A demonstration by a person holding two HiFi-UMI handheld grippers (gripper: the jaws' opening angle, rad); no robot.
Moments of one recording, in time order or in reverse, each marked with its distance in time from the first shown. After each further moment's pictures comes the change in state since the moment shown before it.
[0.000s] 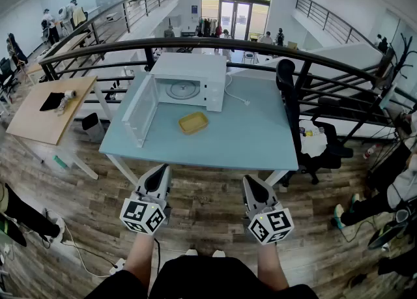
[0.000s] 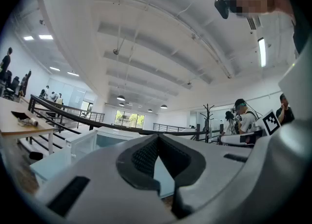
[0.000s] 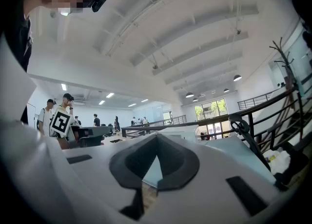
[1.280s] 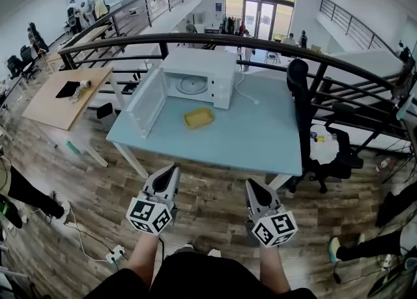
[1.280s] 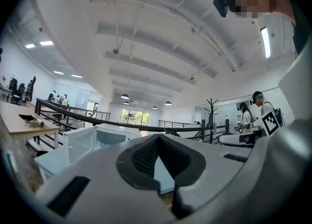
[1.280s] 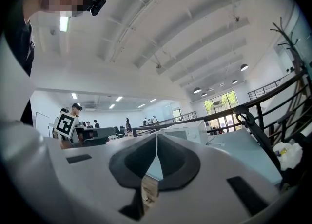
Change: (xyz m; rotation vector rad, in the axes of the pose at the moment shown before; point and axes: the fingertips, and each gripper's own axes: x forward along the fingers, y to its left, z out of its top) left arm 0.024 -0.074 -0.025 0.023 0.034 0.068; right arm -0.033 -0.058 -0.010 0.064 0.014 0.134
